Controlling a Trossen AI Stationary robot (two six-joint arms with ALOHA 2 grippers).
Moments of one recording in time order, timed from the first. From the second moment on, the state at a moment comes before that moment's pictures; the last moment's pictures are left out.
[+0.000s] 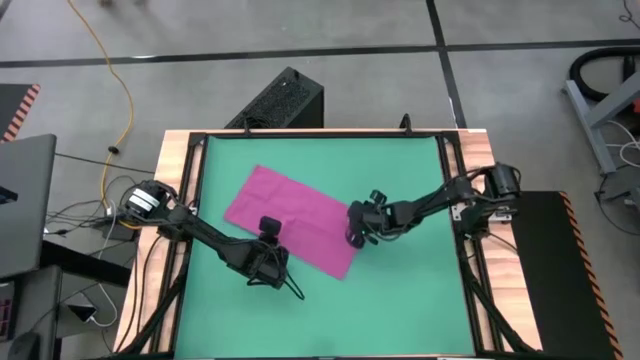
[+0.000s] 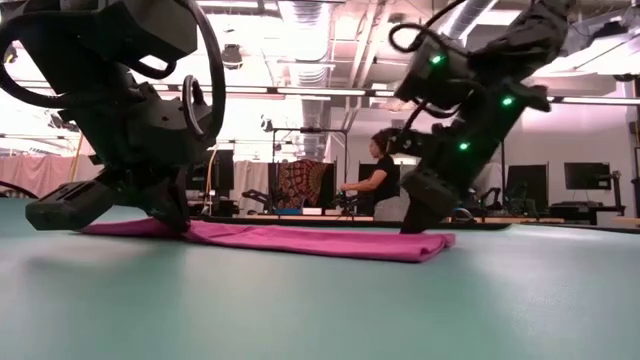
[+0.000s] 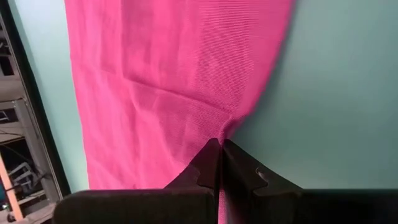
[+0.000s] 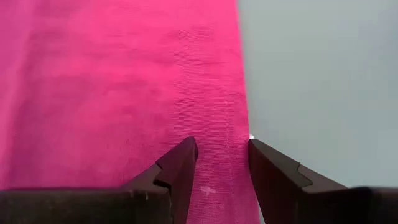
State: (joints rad) left arm -0.43 1.77 0.90 -0.55 -0.69 -0.01; right arm 0.11 1.70 0.77 -0.12 0.47 0.45
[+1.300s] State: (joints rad) left arm -0.44 1.54 0.81 -0.65 -0.43 -0.28; right arm 0.27 1.71 0.81 0.25 0.42 0.06
